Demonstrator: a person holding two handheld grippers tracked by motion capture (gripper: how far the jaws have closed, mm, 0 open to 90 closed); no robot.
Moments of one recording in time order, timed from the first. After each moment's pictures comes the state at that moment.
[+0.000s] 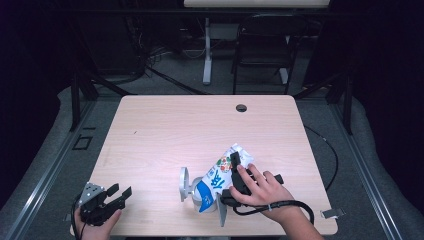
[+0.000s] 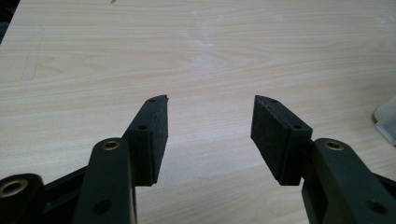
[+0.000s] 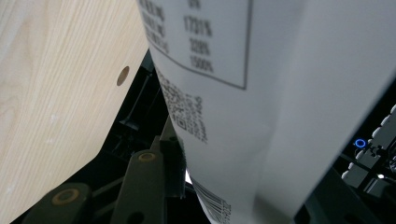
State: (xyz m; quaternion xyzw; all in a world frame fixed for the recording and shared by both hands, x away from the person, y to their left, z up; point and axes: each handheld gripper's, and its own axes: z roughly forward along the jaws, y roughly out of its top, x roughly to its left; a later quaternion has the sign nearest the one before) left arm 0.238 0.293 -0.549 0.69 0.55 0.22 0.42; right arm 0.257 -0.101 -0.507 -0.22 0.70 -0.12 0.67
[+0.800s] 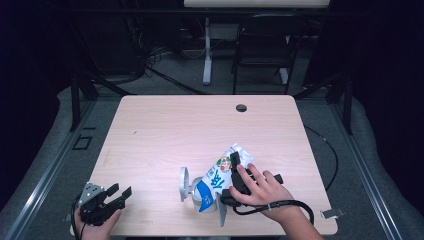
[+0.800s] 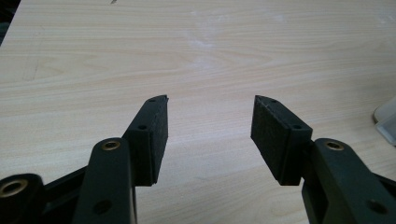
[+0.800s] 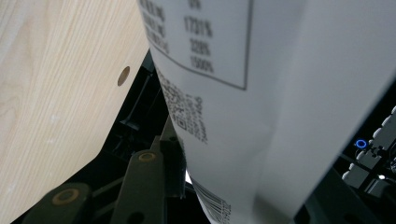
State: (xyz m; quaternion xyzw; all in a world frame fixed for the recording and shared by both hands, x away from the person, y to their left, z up) left arm 0.238 0.293 -0.549 0.69 0.55 0.22 0.42; right arm 0.258 -0.101 -0.507 -0.22 0.70 -0.12 0.67
